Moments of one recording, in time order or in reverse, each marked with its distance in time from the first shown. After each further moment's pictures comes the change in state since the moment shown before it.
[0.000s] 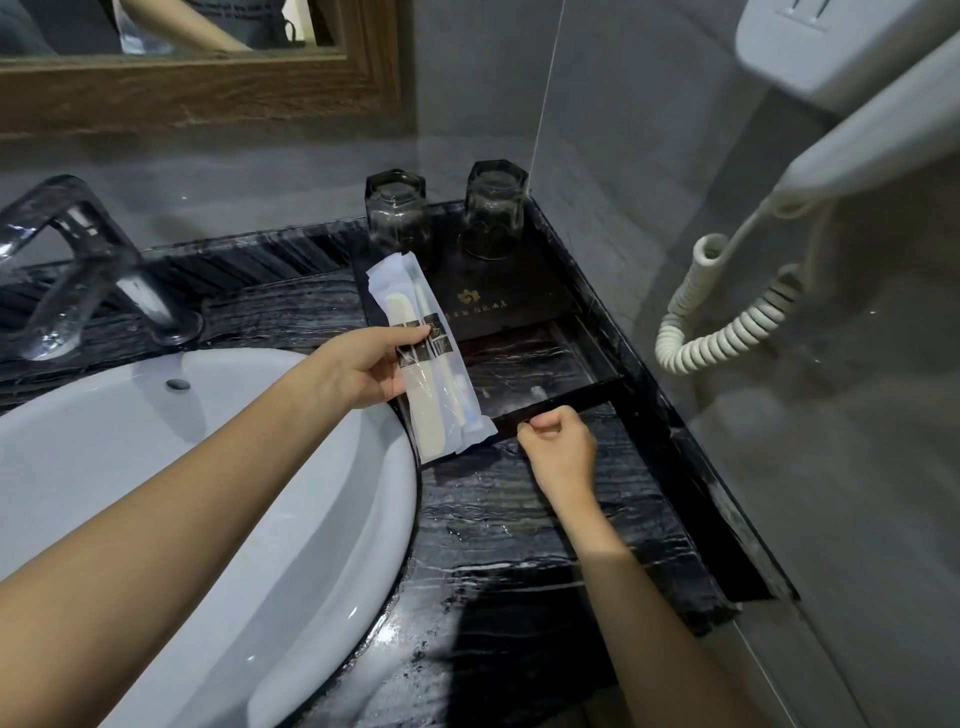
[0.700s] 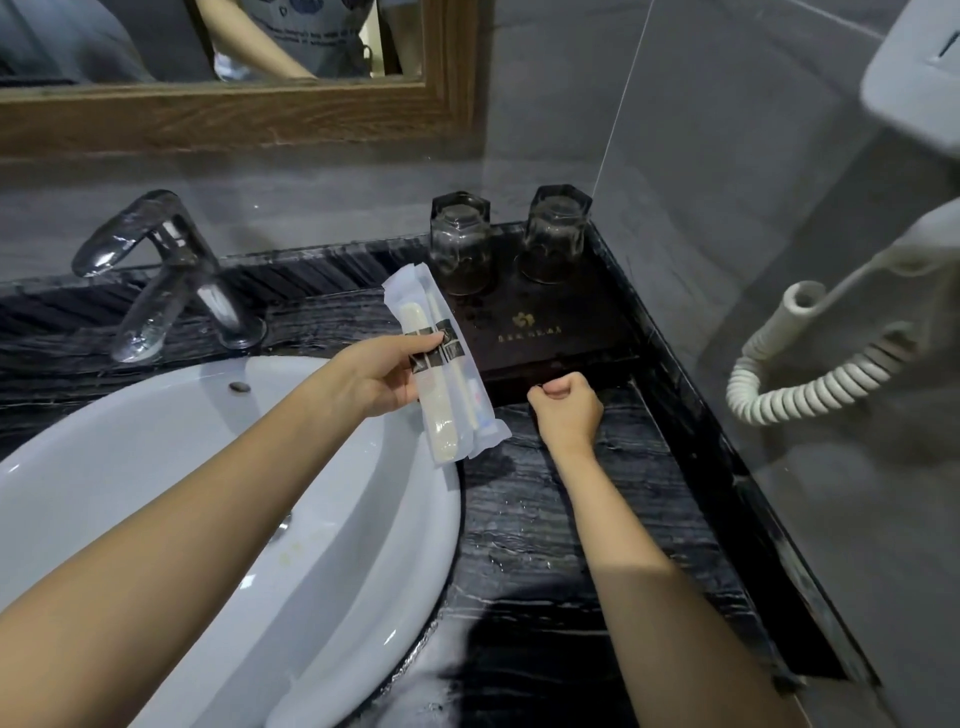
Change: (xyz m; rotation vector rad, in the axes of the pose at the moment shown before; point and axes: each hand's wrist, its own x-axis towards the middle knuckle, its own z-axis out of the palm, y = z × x) left_hand -0.006 0.018 -0.031 -0.072 0.059 0.058; right_hand 0.054 -0.046 0.054 0.037 0.040 -0.002
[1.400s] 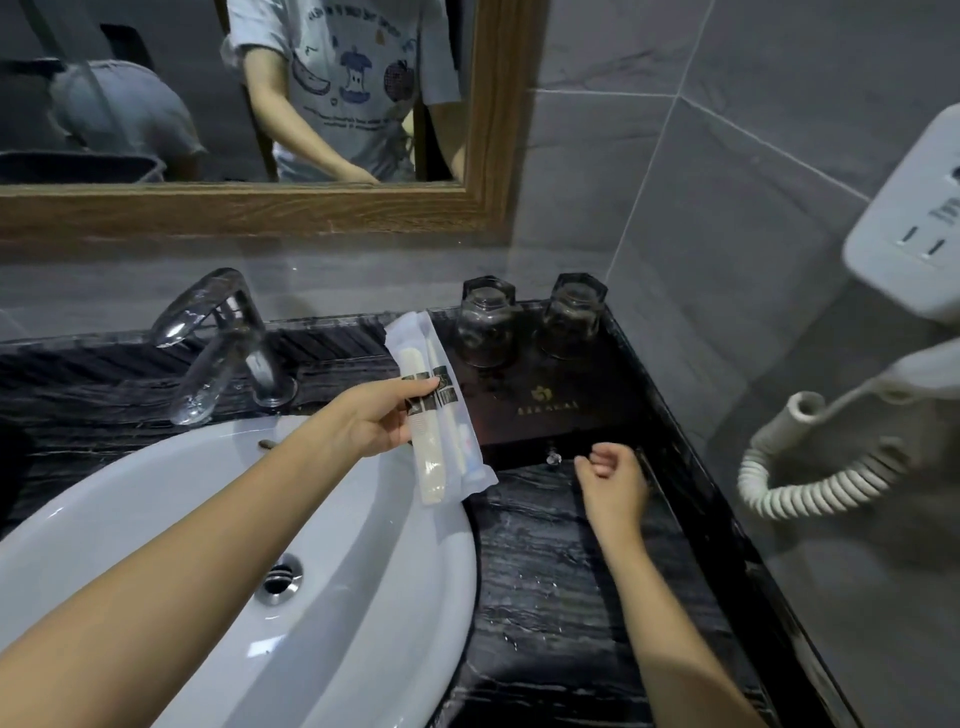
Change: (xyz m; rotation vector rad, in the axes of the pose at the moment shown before) left_hand -0.010 0.035 -0.020 0.015 0.033 0.033; right_hand -0.004 -0.004 -0.031 -0.021 0.057 -0.099
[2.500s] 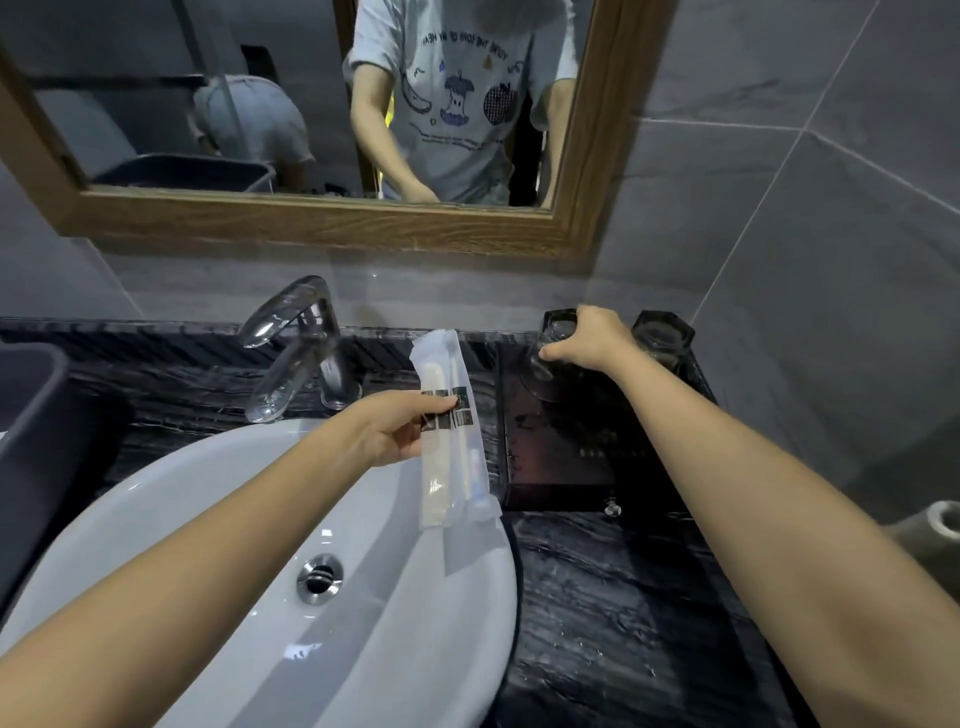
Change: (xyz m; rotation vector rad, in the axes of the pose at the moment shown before) left_hand -0.004 0.018 -0.039 0.069 0.132 0.013; right_hand 0.107 -0.190 0.071 -0.667 -0.561 -0.443
